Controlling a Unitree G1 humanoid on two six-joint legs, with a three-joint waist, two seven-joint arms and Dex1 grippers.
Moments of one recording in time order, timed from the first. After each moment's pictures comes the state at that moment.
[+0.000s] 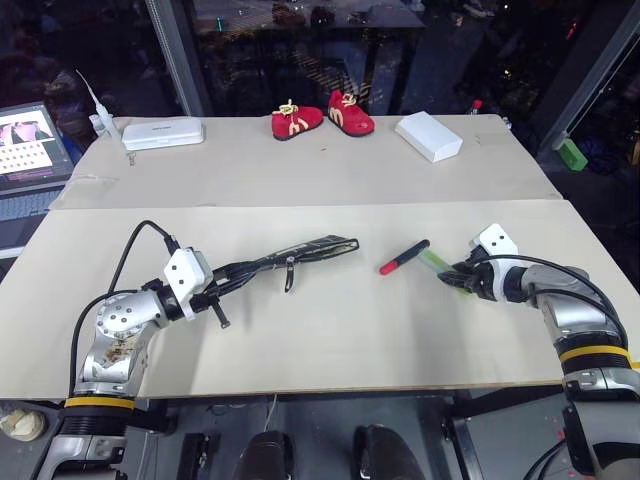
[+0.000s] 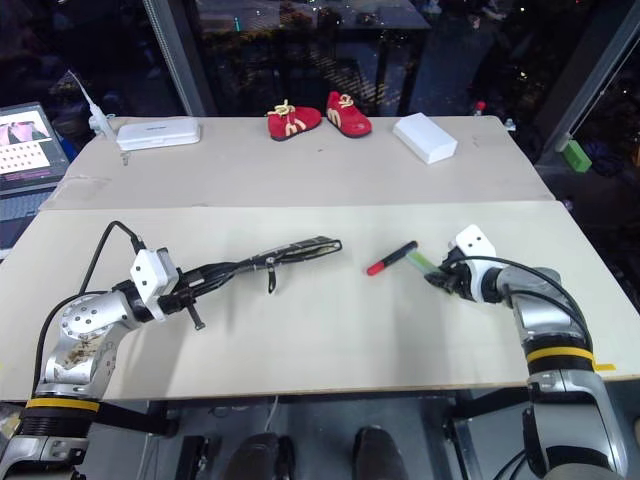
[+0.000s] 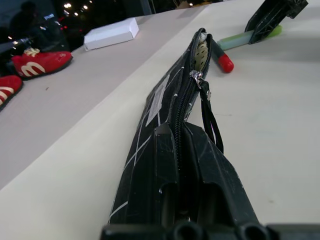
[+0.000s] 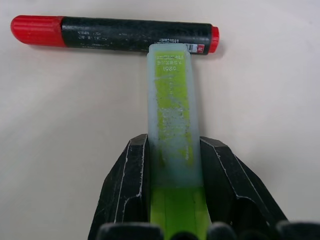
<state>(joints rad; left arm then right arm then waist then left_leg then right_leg) -0.24 0.62 0.07 0.08 -0.35 -0.10 -1.00 -0.53 -0.70 -0.03 0.44 0.10 0.42 0.90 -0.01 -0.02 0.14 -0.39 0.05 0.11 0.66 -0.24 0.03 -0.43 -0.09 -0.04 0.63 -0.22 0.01</state>
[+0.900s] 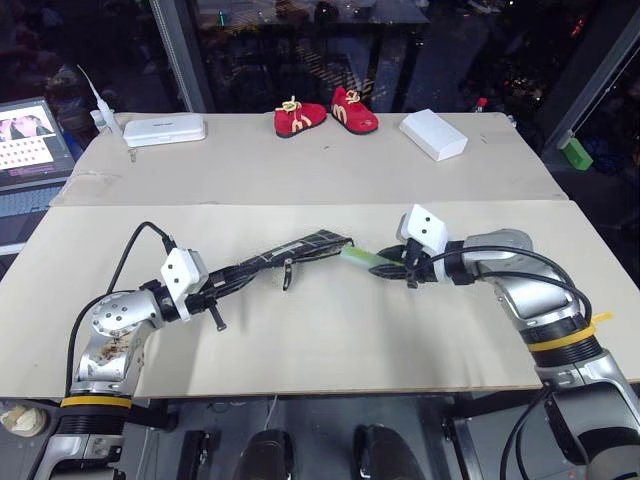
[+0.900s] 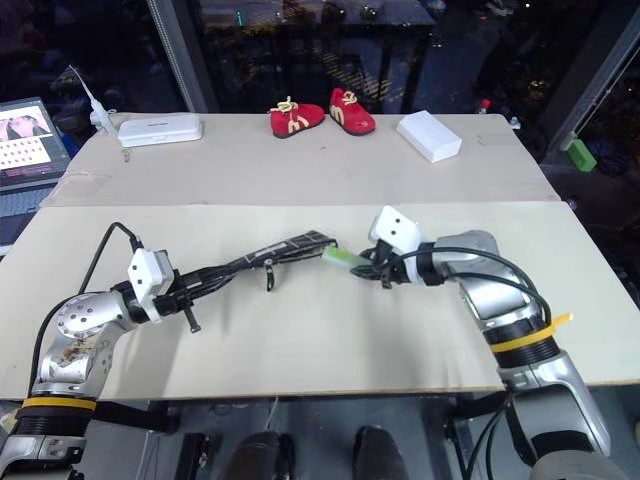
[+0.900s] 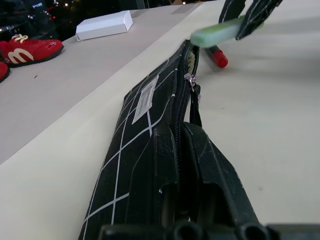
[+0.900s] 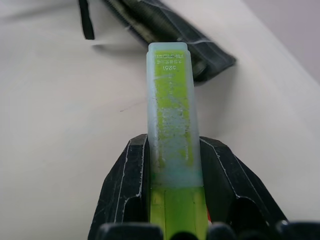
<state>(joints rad) -0.24 0.61 0.09 0.10 -0.36 -0.09 -1.04 -0.67 -0.64 0.27 0.05 0.15 0.49 1.05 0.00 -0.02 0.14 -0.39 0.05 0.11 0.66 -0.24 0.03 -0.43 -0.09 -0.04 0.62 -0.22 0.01</state>
